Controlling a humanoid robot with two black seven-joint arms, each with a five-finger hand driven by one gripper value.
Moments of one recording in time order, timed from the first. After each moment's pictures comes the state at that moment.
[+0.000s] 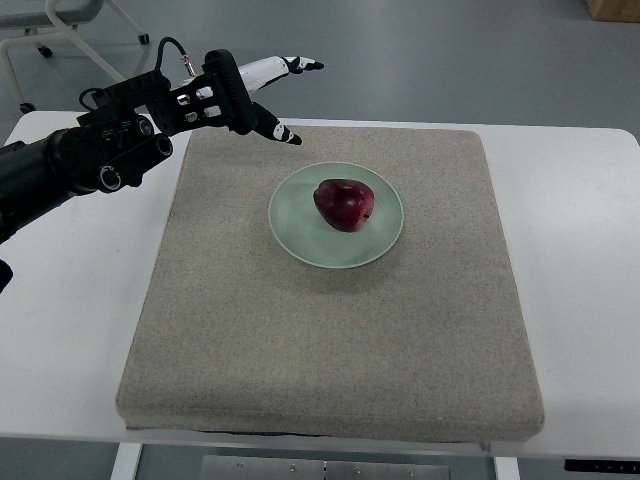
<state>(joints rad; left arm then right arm) -1.24 0.24 0.00 -0.53 0.84 0.00 -0.42 0.01 0.00 -0.03 0.08 0.01 0.08 -0.04</state>
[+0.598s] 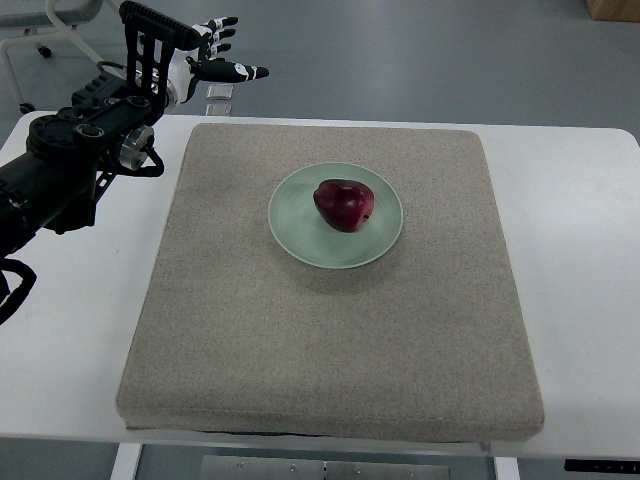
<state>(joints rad) -1.22 0.15 -0.06 -0.31 0.10 0.00 -0.17 0.01 0.00 -0.03 0.08 0.01 0.08 -0.04</state>
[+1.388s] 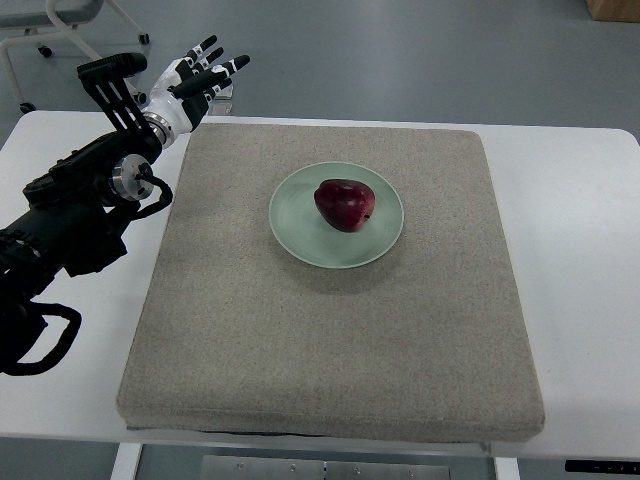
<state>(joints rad) -1.05 0.10 -0.54 -0.26 -0.03 -0.23 -0.25 0.01 0.00 -0.03 0.08 0.01 0.08 -0.04</state>
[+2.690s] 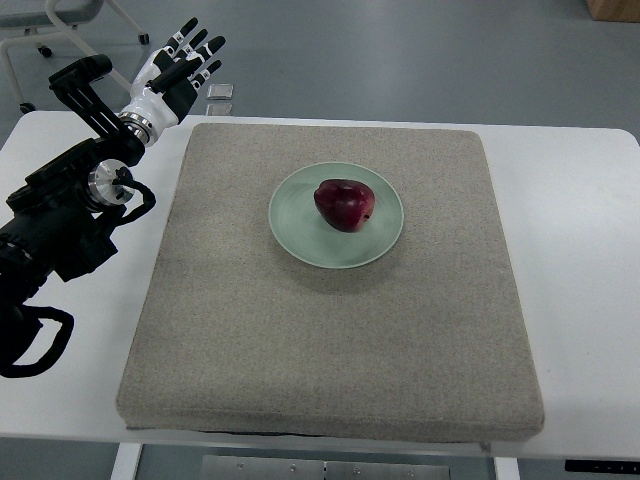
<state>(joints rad) -1.04 0.12 -0.54 -0.20 -0.11 -0.40 -0.31 0.01 0.00 -0.03 0.08 0.01 0.08 -0.04</state>
